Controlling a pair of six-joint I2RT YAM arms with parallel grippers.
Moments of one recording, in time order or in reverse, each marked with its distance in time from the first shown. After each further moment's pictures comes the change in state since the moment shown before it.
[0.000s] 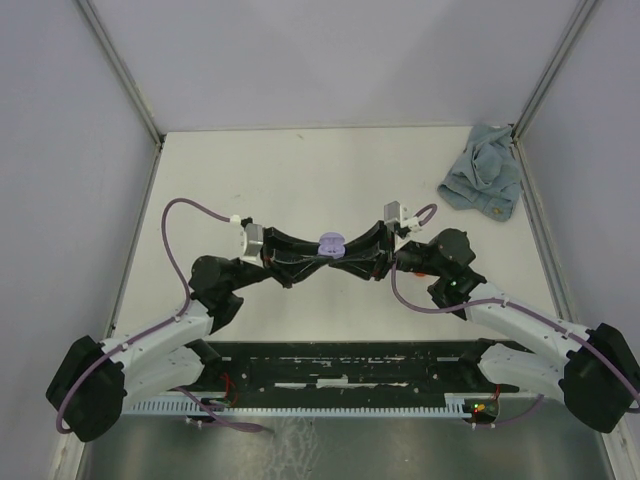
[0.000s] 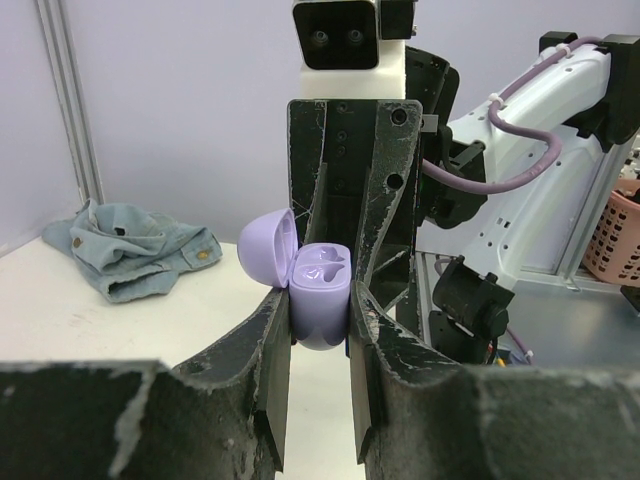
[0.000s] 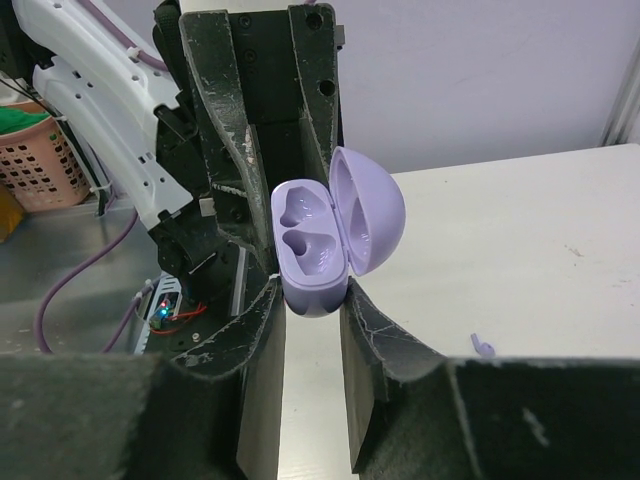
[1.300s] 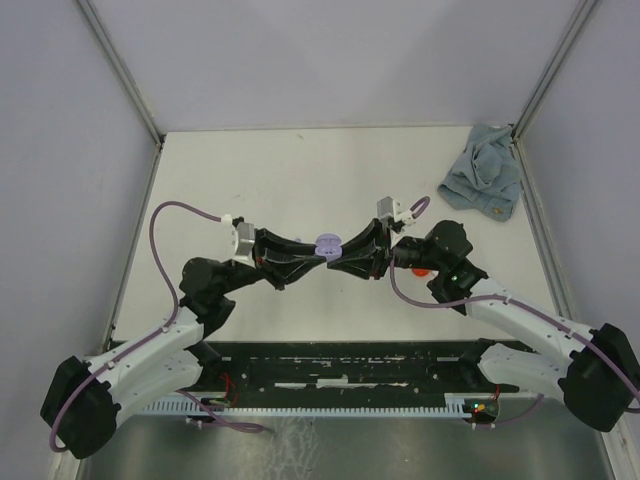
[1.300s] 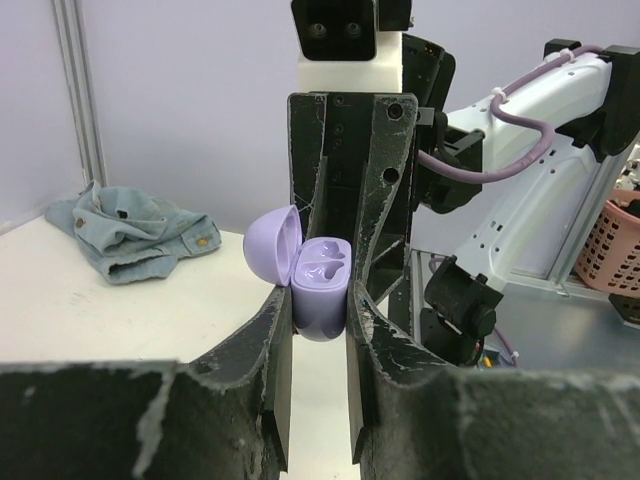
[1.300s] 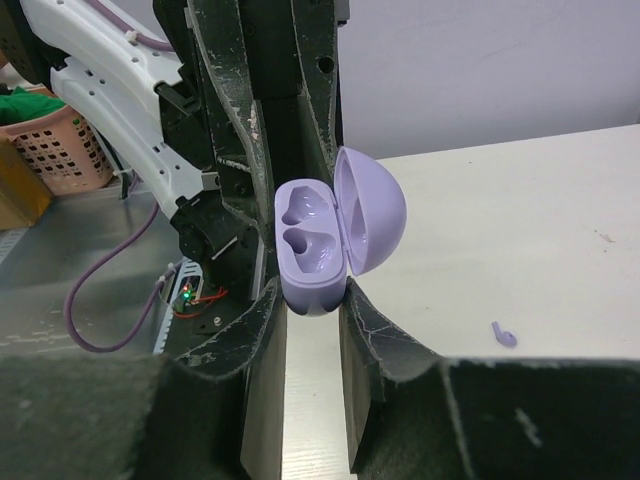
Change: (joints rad) left arm 0.027 -0.127 0.001 -0.168 -0.005 -0.023; right arm 0.002 0.002 0.071 -0.146 -0.060 -0.014
